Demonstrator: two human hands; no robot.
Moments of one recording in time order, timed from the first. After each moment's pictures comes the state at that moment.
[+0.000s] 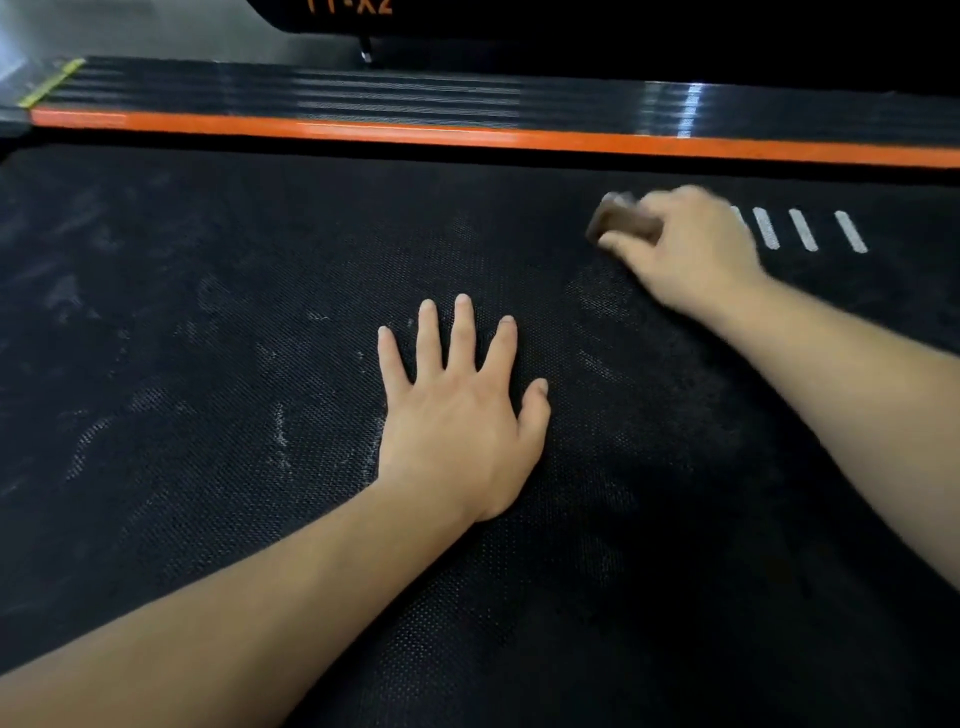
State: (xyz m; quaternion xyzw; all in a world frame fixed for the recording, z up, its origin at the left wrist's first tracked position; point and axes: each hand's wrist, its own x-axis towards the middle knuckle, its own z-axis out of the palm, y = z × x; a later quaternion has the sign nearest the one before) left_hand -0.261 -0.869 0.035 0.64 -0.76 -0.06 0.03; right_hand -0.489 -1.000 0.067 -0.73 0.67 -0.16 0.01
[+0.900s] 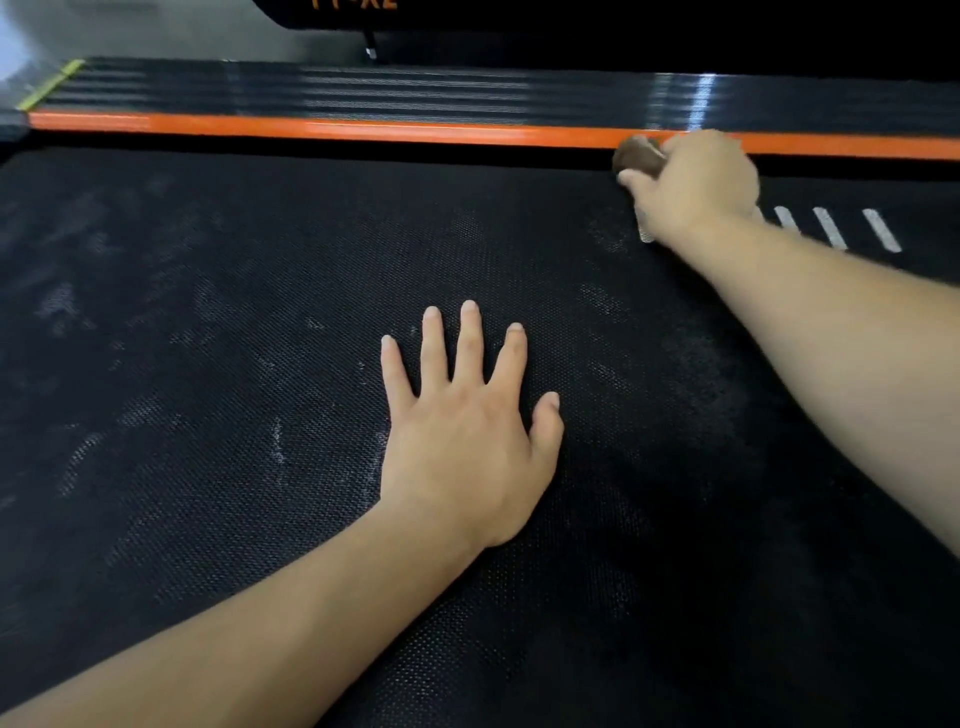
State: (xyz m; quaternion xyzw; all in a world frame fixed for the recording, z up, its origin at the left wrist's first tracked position) left_hand -0.263 -0.868 0.040 0.64 -0.77 -0.06 0.04; right_hand -0.484 -1.075 0.069 -0.63 0.75 -0.19 -0.03
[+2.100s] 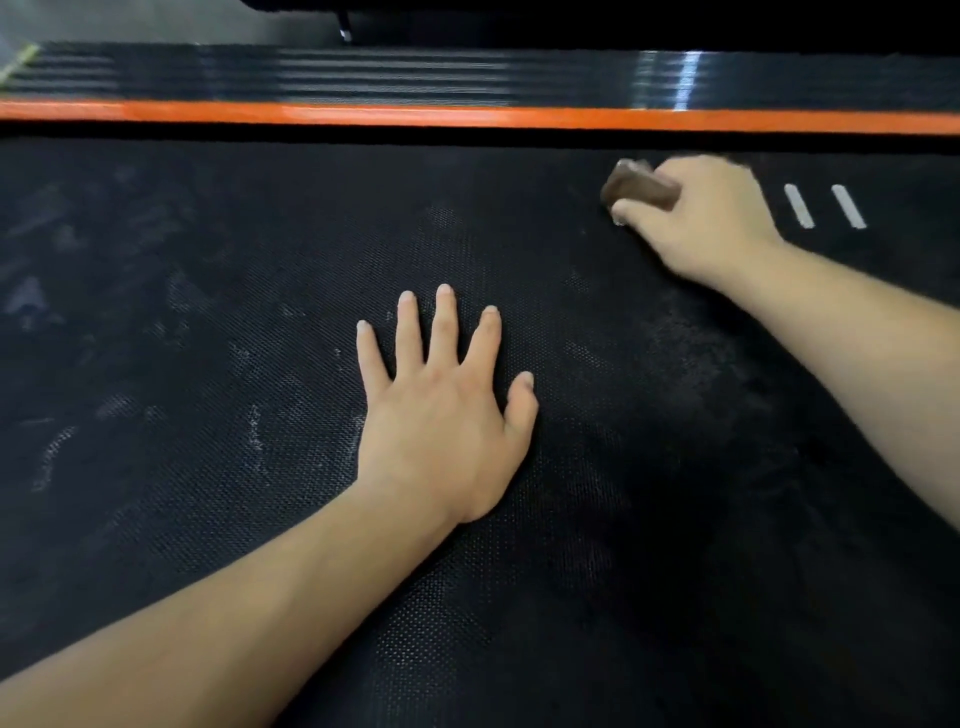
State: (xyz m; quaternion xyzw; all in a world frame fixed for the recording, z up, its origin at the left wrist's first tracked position) left_hand -0.263 -0.869 0.038 0.64 -0.76 -0.06 0.04; right_hand -0.515 -1.014 0.069 -0.71 0.68 -0.18 0.04
